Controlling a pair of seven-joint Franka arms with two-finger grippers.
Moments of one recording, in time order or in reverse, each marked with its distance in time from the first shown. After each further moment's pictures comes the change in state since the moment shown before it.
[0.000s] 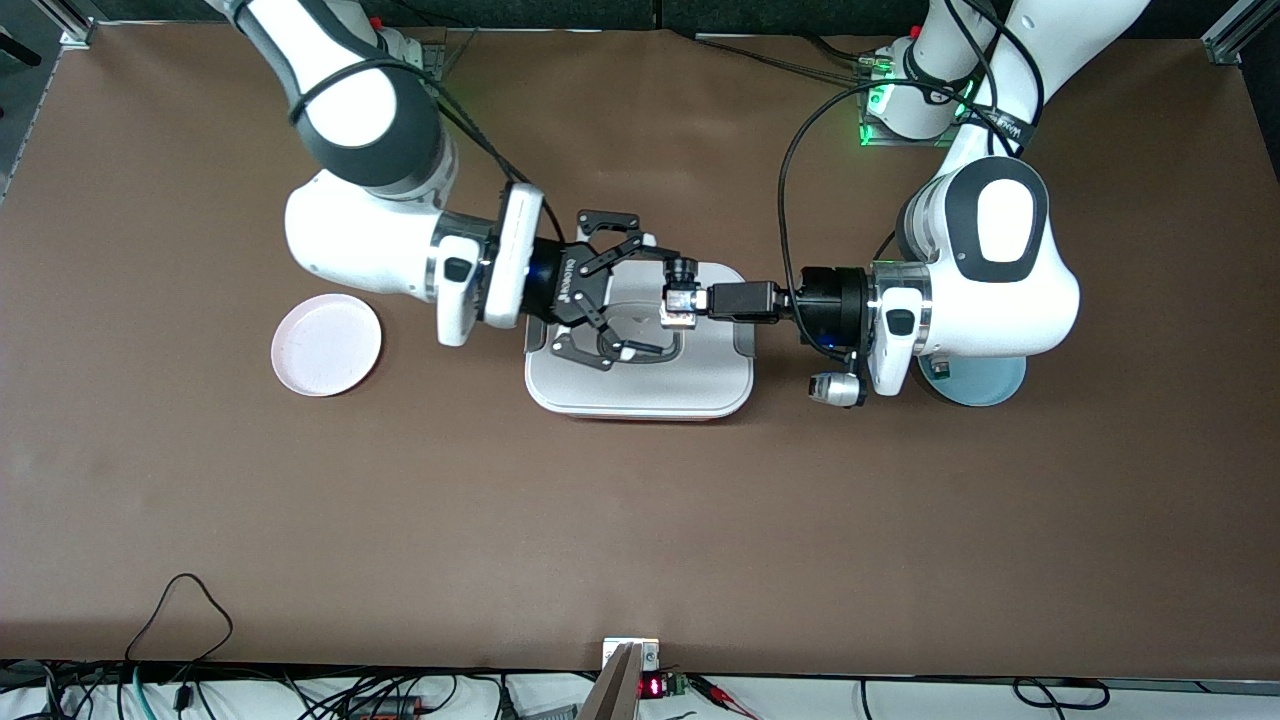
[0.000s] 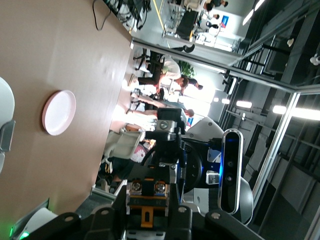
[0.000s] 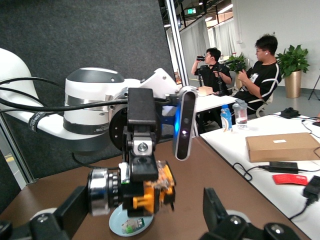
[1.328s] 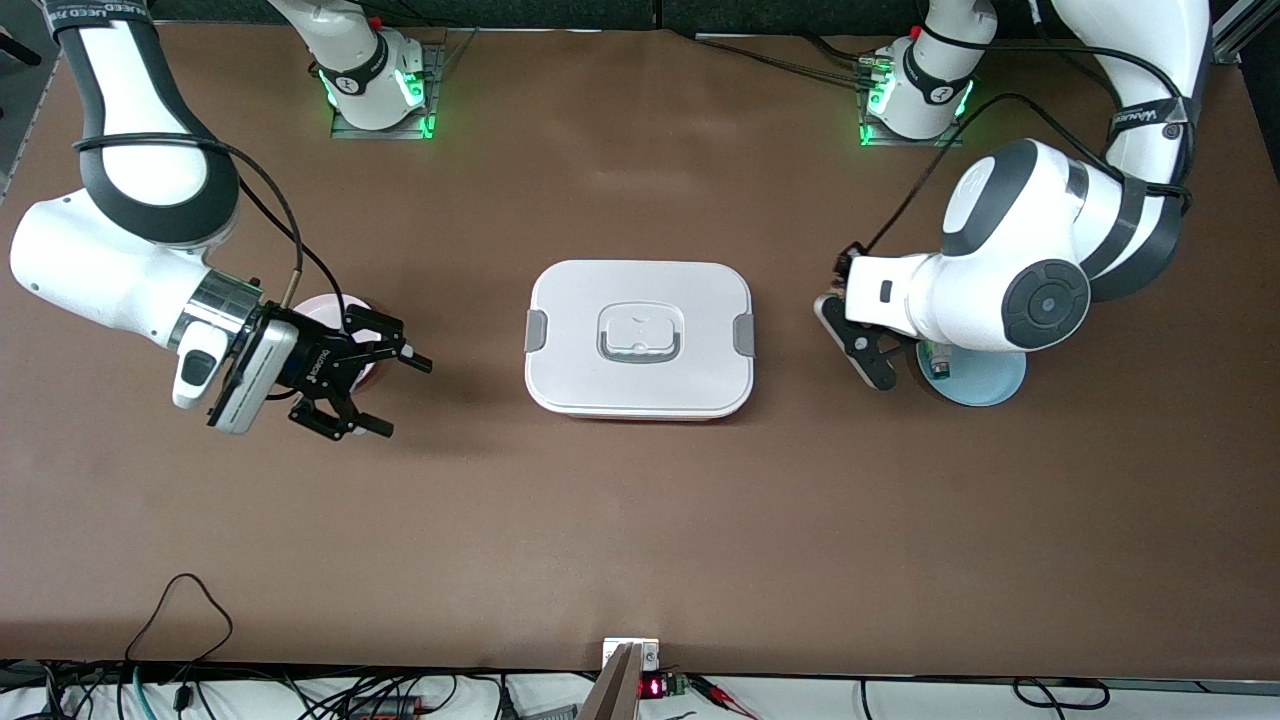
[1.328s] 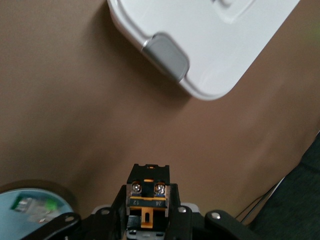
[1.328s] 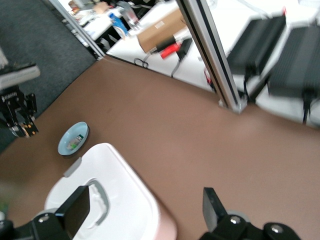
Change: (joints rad) left arm 0.038 -0.003 0.011 0.070 1.388 -0.453 0.523; right arm -0.332 -0.142 -0.086 -0.229 -0.527 -0.132 0.756
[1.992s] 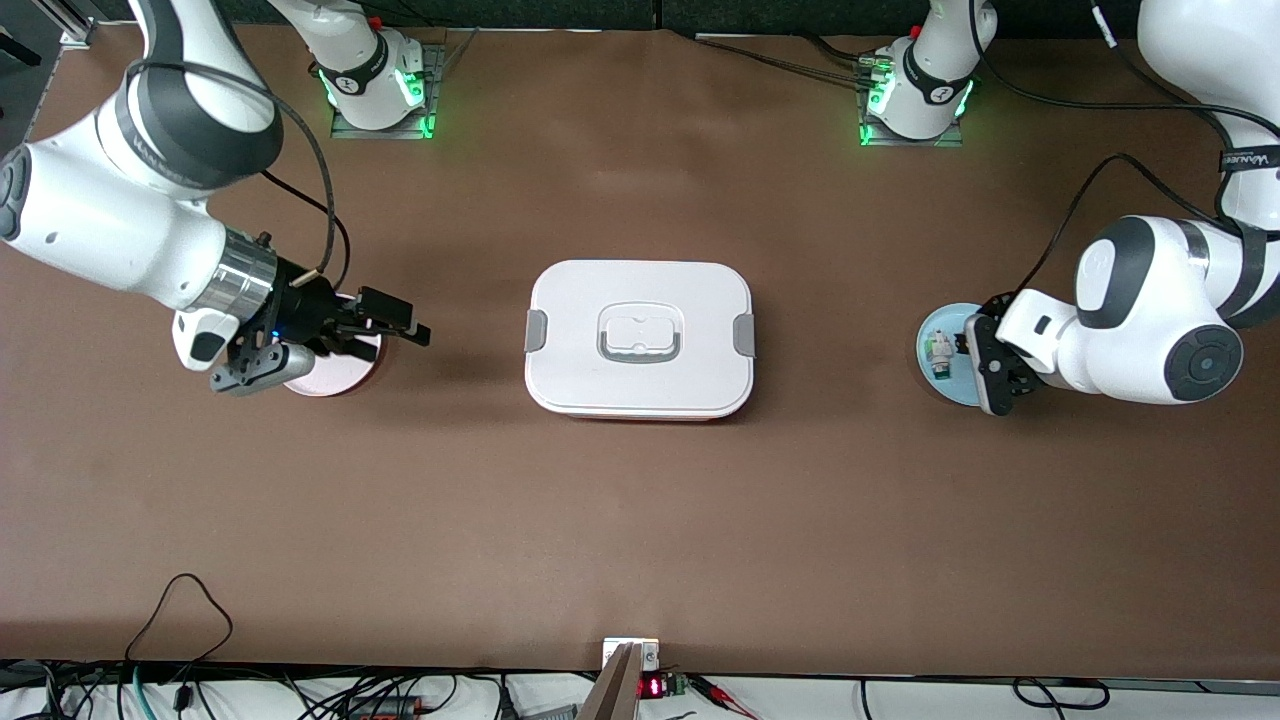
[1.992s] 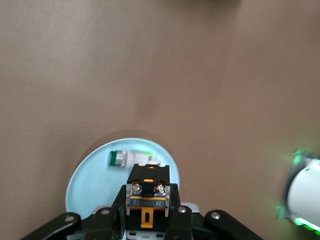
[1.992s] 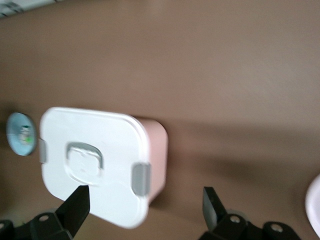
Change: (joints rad) left arm 0.285 0.016 0.013 -0.217 0.144 0.249 0.647; right arm 0.016 -0.089 0.005 0.045 -0.574 -0.304 1.023
